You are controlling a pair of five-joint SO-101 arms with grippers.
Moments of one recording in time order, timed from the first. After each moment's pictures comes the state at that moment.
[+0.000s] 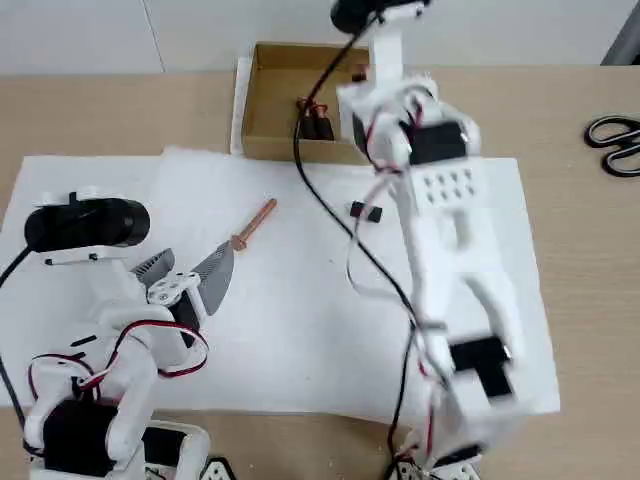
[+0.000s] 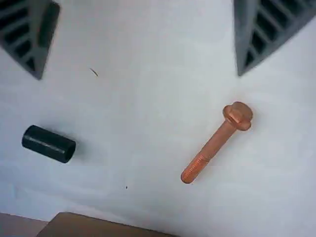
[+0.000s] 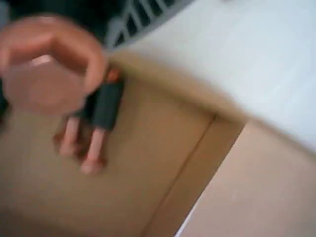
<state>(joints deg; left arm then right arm) 2.8 -73.4 40.9 78.5 20.8 -16.1 12.7 -27.3 55.1 -0.6</state>
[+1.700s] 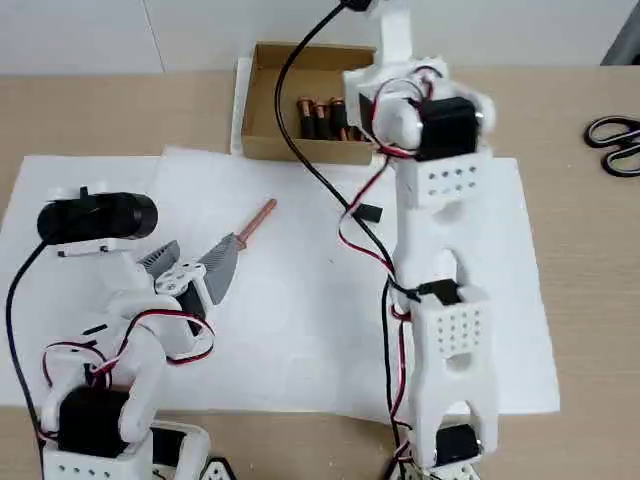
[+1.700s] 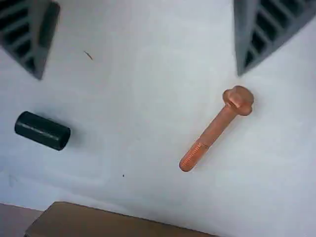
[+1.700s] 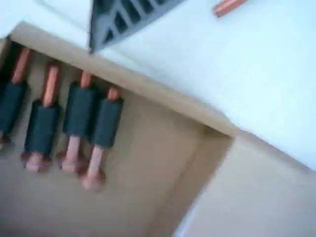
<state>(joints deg) 2.7 -73.3 47.0 71.4 20.8 -15.6 39.0 -93.7 98.1 -0.6</state>
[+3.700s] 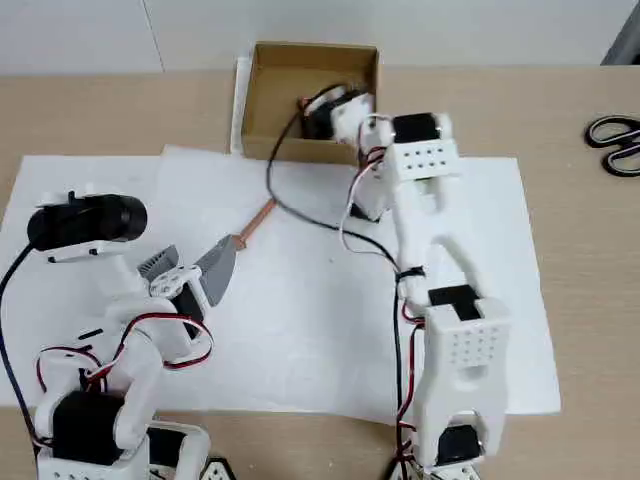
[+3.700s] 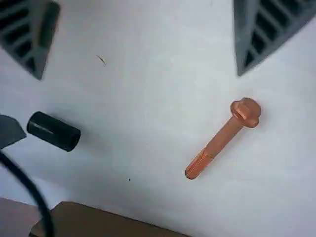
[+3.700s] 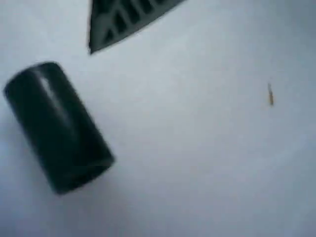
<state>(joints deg) 2.7 -73.4 44.7 74.6 24.3 -13.8 34.2 -34.2 85.9 31.2</state>
